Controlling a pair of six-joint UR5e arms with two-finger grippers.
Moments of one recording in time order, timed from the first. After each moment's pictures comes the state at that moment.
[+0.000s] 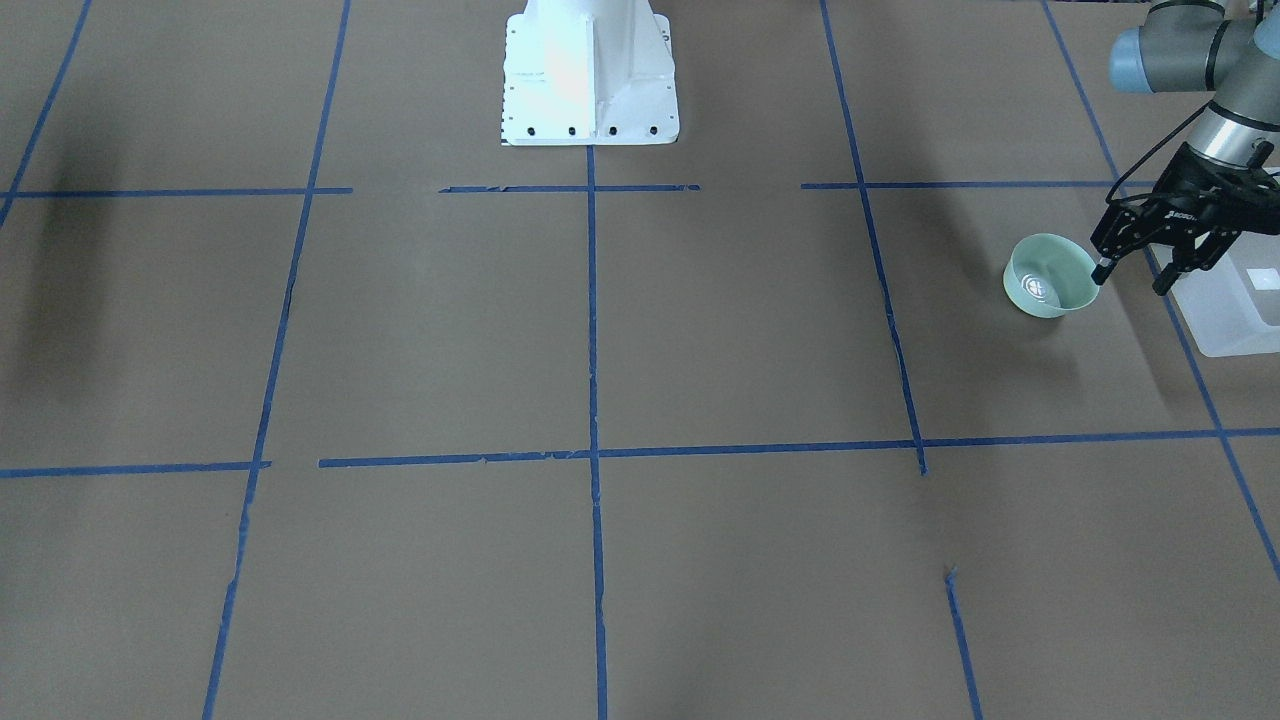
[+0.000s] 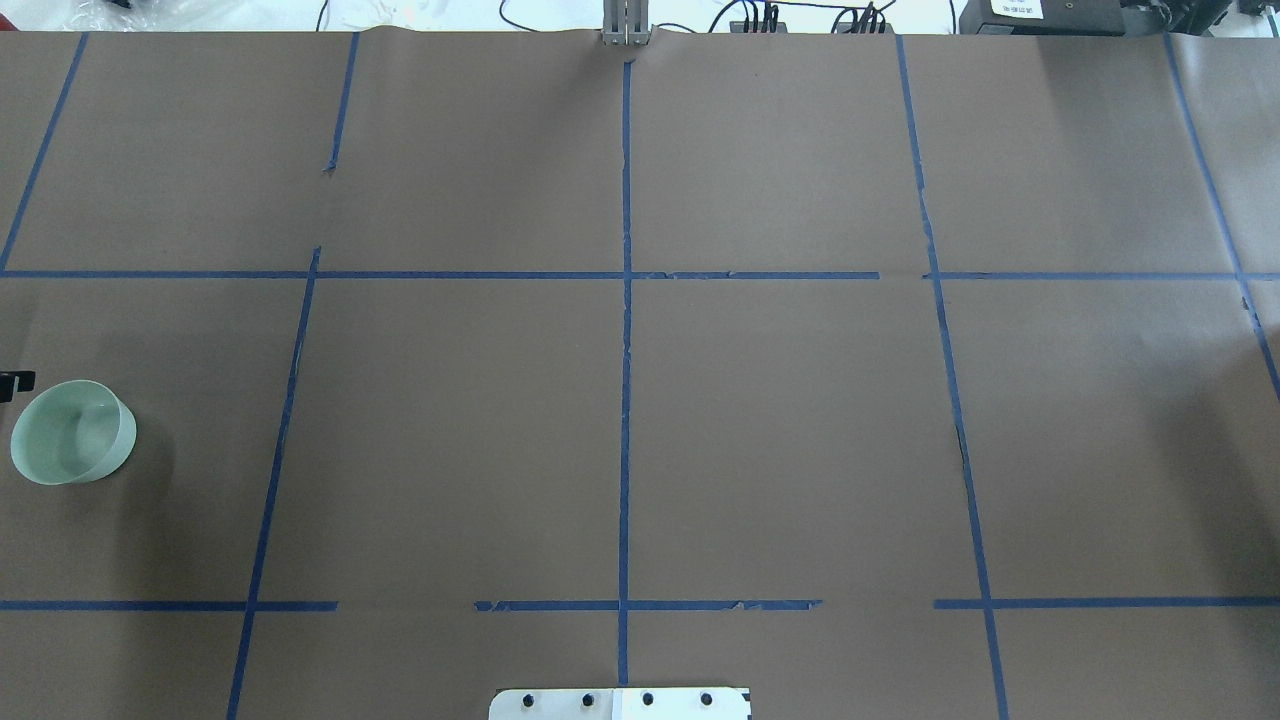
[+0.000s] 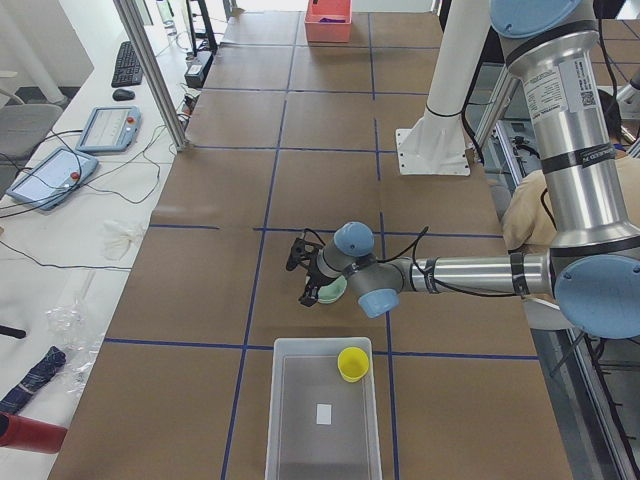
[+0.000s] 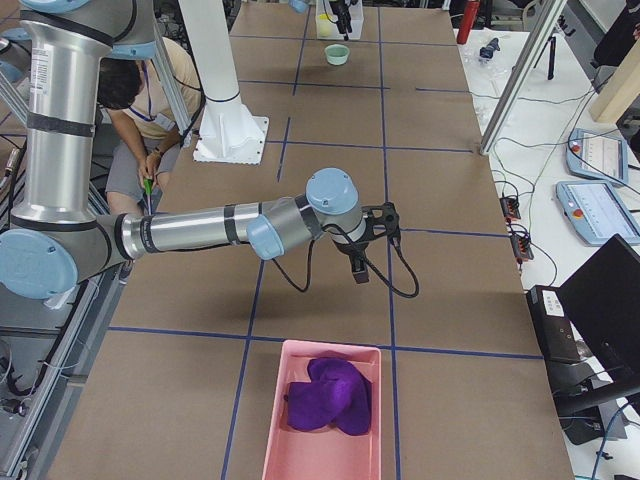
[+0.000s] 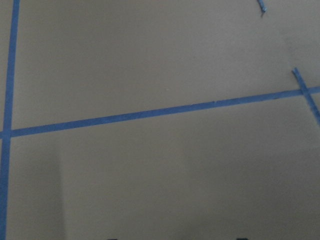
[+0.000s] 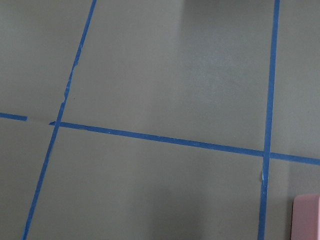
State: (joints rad) left arm -0.98 -1.27 -1.65 -2.69 -1.95 -0.74; right arm 1.51 -1.73 1.89 -1.22 2.44 0.28
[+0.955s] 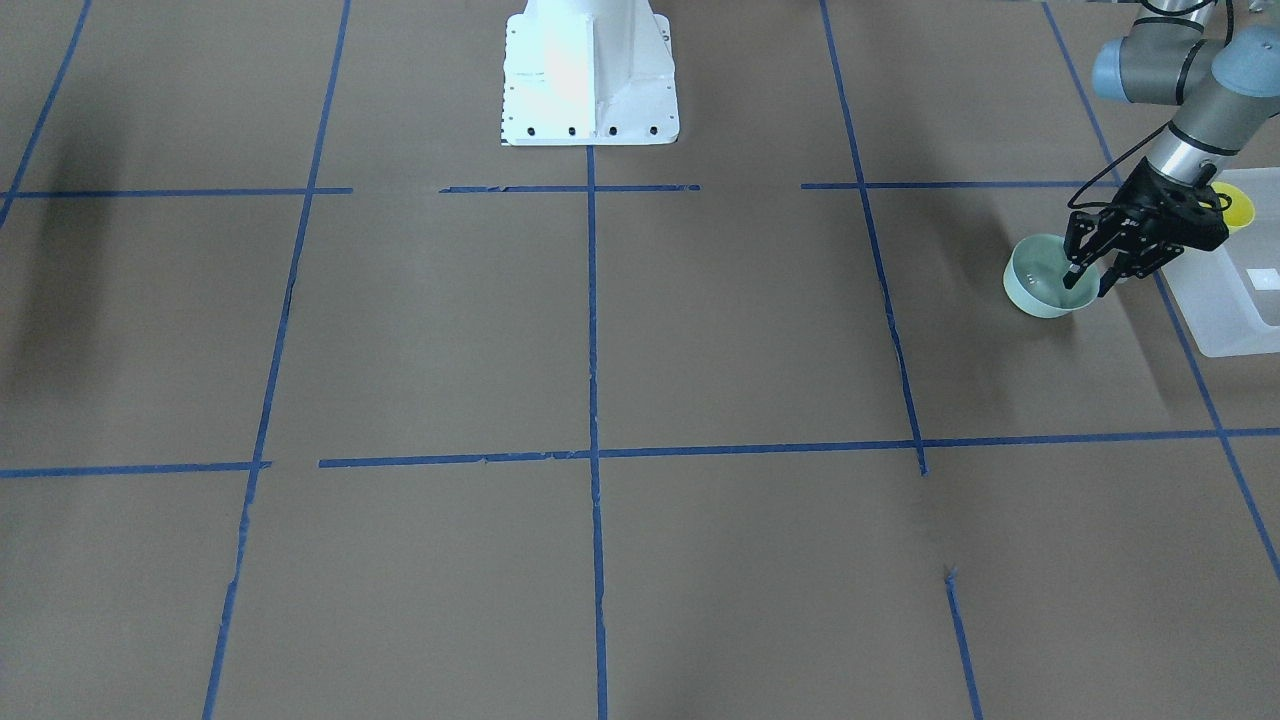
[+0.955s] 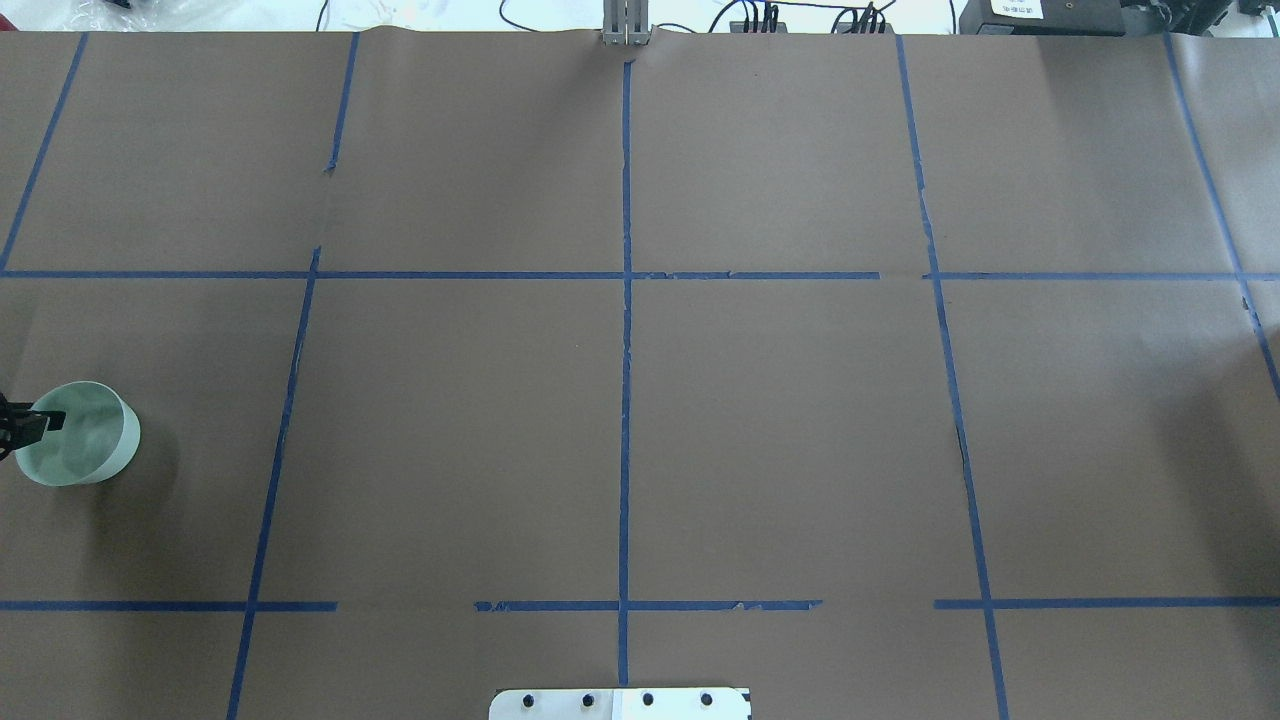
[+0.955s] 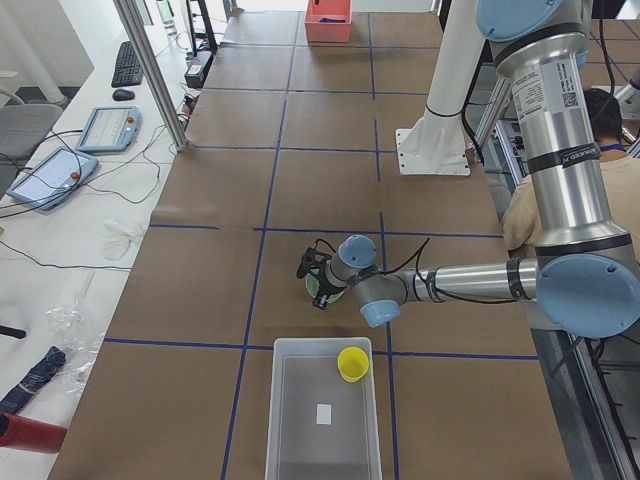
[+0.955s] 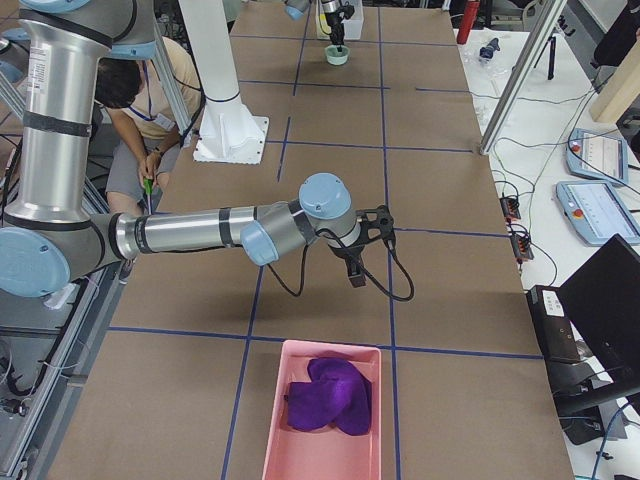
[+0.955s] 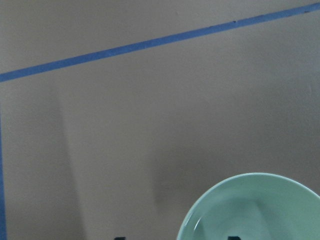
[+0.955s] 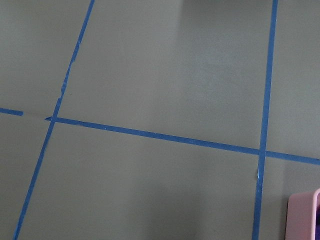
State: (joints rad) left arm -0.87 -1.29 -1.59 -2.74 -1.96 -0.71; right arm 1.50 -1.76 1.88 -1.16 2.43 0.27
